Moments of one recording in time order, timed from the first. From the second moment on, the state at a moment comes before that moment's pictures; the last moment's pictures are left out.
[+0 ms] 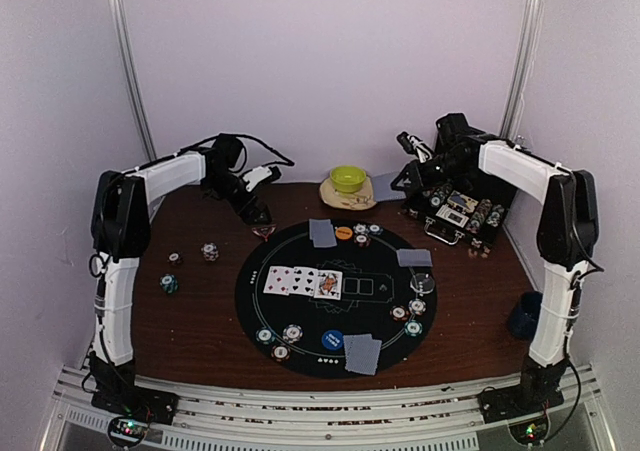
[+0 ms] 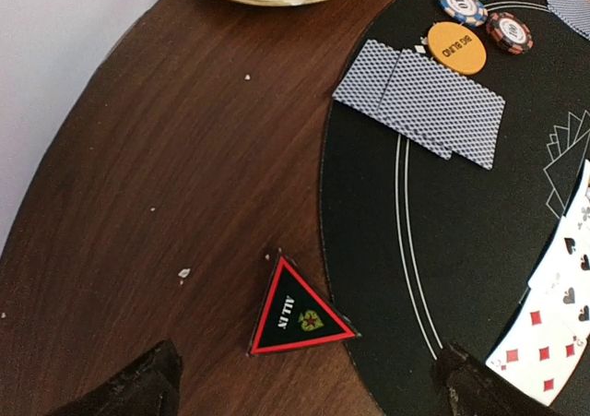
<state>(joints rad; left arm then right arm) -0.34 2.25 1.98 -0.76 0.34 0.60 0.26 2.01 1.81 -0.63 -0.61 -0.06</state>
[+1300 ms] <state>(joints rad) -0.31 2.48 2.09 -0.80 0.41 0.59 0.42 1.96 1.79 -0.72 -0.46 -0.21</state>
